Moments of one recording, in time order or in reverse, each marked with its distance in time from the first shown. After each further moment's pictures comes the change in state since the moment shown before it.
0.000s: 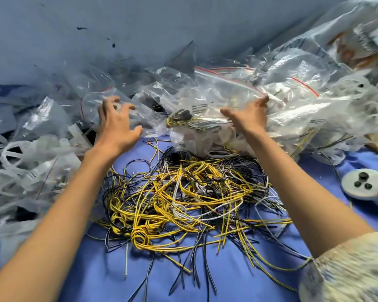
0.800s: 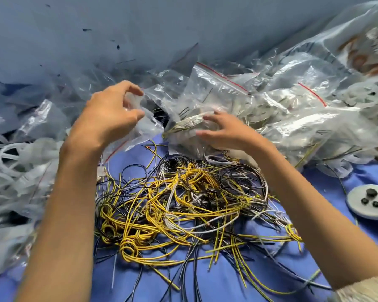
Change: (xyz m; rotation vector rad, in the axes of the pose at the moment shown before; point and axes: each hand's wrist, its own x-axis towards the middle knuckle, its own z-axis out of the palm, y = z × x) left_hand -0.010 0.068 -0.079 -0.221 -0.092 -0.092; right_hand -0.025 -0.021 -0.011 -0.265 -0.585 -0.546
